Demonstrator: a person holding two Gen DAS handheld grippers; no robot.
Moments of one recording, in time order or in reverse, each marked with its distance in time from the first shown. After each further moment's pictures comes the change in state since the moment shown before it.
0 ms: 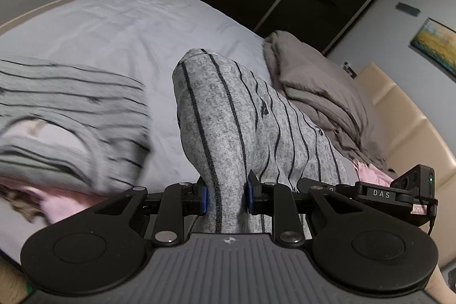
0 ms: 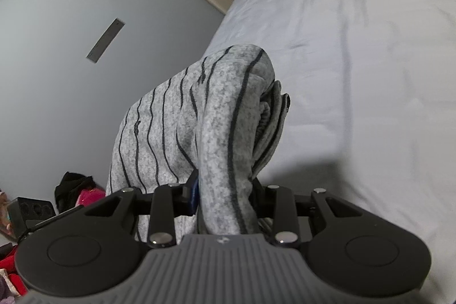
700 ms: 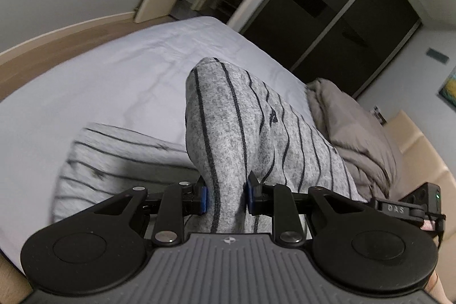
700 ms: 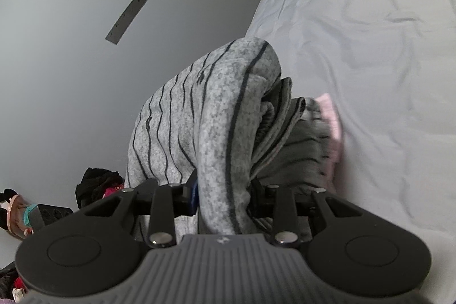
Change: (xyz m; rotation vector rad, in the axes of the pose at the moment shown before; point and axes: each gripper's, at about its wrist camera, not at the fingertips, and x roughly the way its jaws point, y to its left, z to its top) left arm -0.040 0.146 0.098 -0.107 -0.117 0.088; right arm 0.159 0.112 0.022 0.011 0.102 0.102
